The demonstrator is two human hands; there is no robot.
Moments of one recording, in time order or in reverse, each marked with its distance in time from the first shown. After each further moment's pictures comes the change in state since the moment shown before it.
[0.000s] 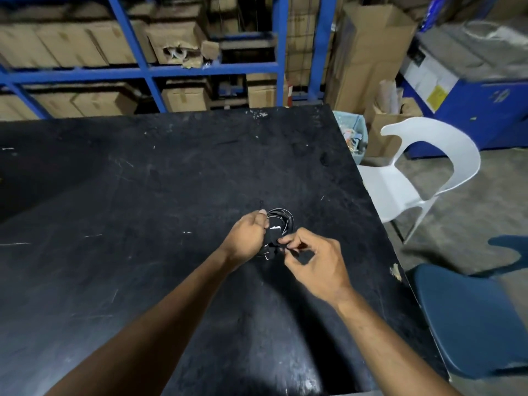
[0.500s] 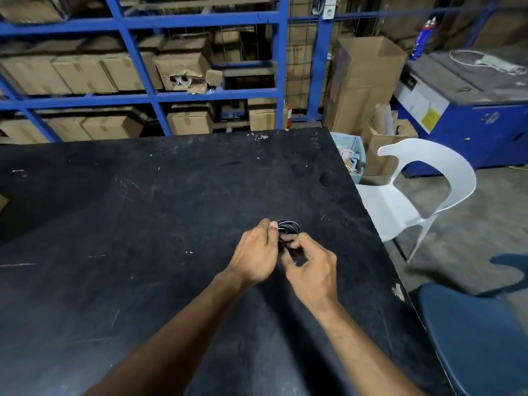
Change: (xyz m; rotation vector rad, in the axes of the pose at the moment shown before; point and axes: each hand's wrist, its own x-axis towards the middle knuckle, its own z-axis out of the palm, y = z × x) left_hand -0.016 0.029 0.002 0.369 0.089 0.251; right_hand 0.017 -0.016 0.020 -0.061 0.229 0.058
